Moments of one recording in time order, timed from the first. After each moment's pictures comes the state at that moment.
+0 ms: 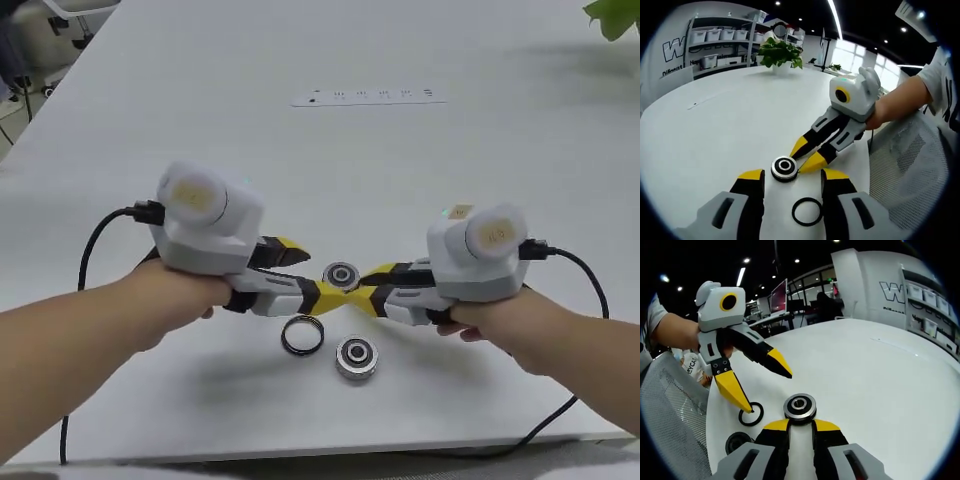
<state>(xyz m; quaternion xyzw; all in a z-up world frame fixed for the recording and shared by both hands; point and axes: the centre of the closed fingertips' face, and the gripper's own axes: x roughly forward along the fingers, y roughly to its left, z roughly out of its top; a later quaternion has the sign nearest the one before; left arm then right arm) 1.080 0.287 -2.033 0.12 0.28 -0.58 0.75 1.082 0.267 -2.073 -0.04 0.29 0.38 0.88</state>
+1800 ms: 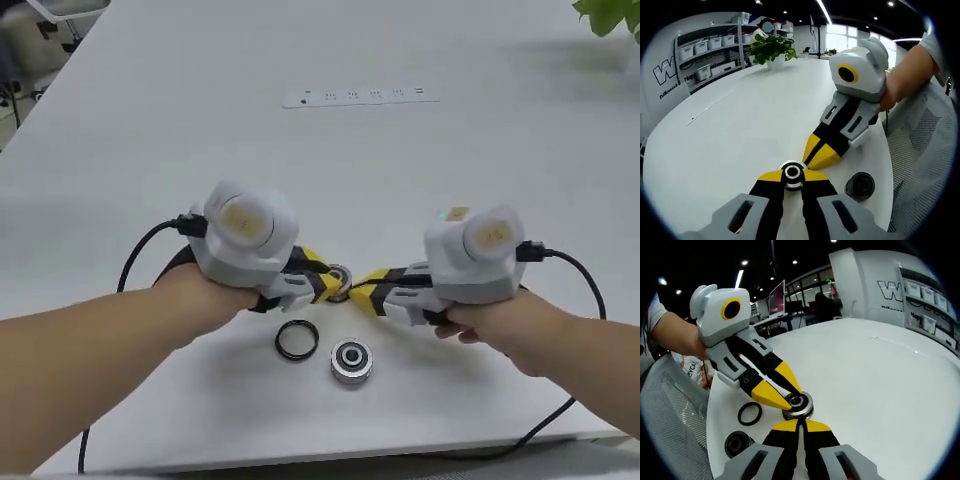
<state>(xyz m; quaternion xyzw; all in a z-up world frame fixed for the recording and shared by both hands) 1.094 0.269 -2.055 0.21 0.25 -0.58 0.75 1.083 0.263 -2.073 -0.01 0.29 0.38 0.88</state>
